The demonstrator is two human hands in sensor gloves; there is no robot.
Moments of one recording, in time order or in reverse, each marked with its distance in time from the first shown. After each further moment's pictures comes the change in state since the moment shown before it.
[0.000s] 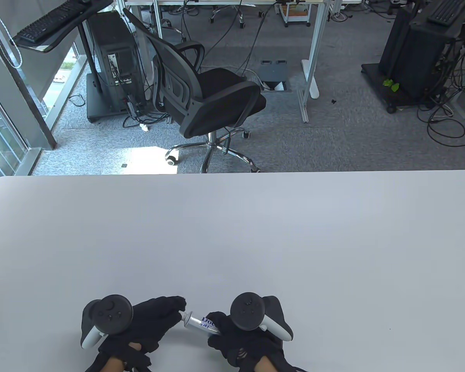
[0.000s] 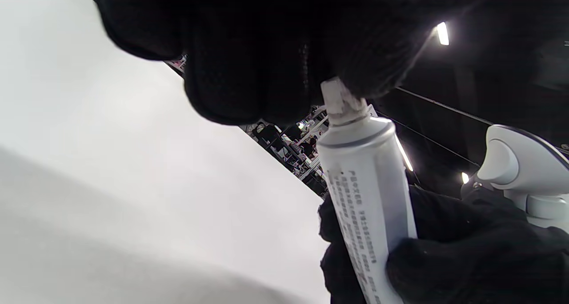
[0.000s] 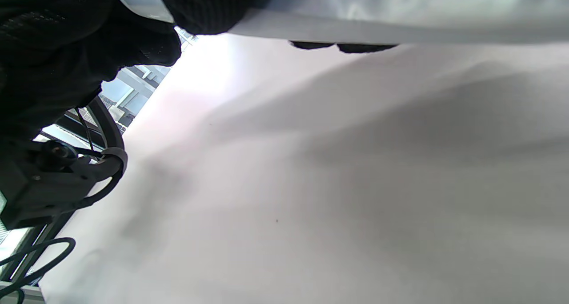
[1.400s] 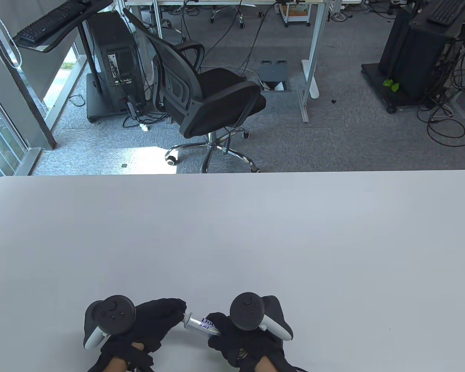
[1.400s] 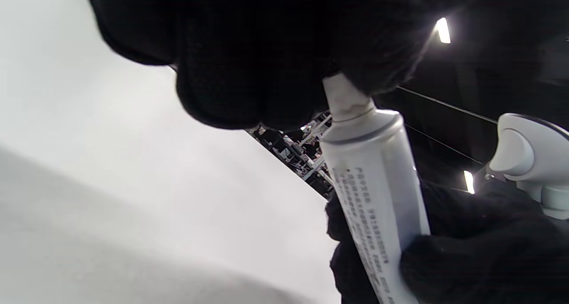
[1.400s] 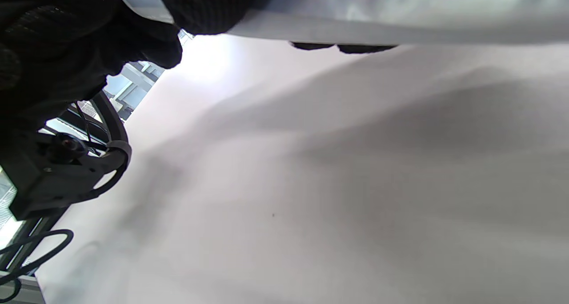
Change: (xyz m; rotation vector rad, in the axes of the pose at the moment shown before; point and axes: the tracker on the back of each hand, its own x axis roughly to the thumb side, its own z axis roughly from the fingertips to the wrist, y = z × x) left_hand 0.005 -0.004 -0.001 0.001 -0.024 -0.028; right_hand 0.002 0.002 0.001 0.009 -0.004 0.042
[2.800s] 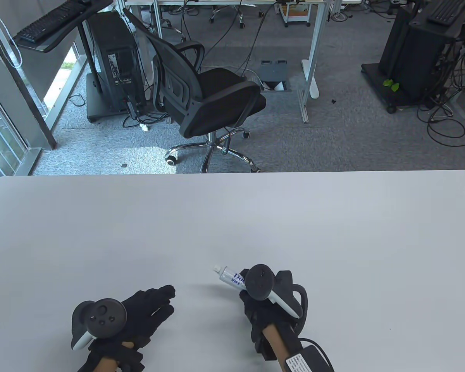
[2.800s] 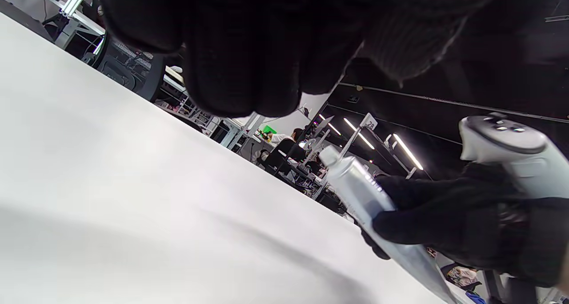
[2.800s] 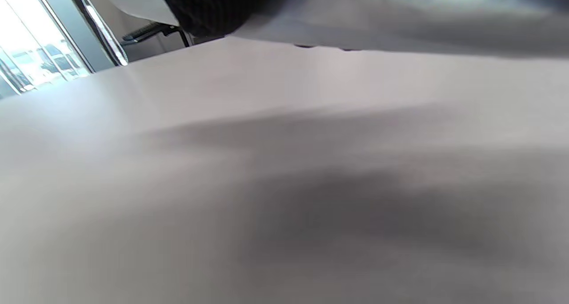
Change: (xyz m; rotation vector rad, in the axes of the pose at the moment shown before) left_hand -0.004 0.020 0.006 0.083 0.000 -0.148; right_hand -0.043 -0.073 -0.030 -0.333 0.367 0.338
